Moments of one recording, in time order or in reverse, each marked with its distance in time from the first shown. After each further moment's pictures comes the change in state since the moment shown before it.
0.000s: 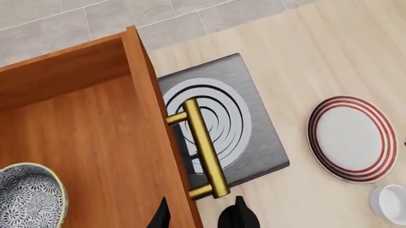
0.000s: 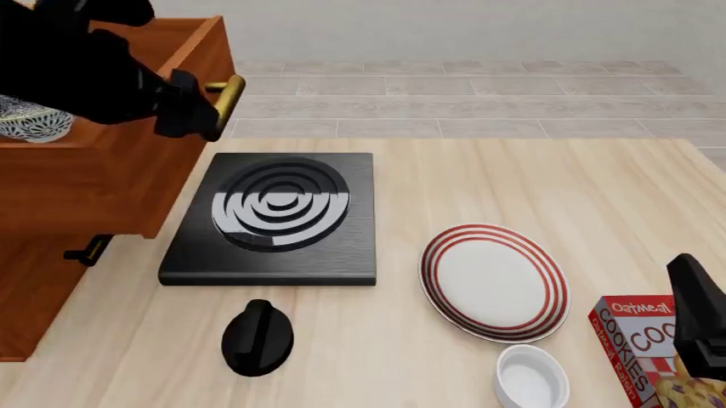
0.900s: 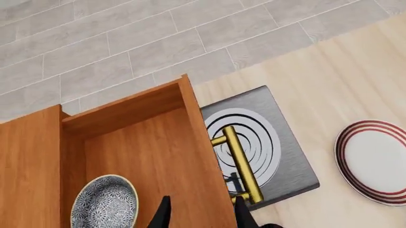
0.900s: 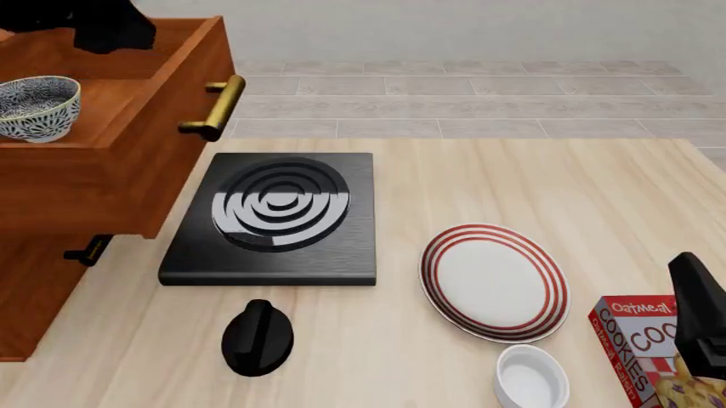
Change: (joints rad) left arm 0.130 -0.005 -0.230 0.095 0.178; right arm 0.001 0.000 -0.002 -0.006 0.001
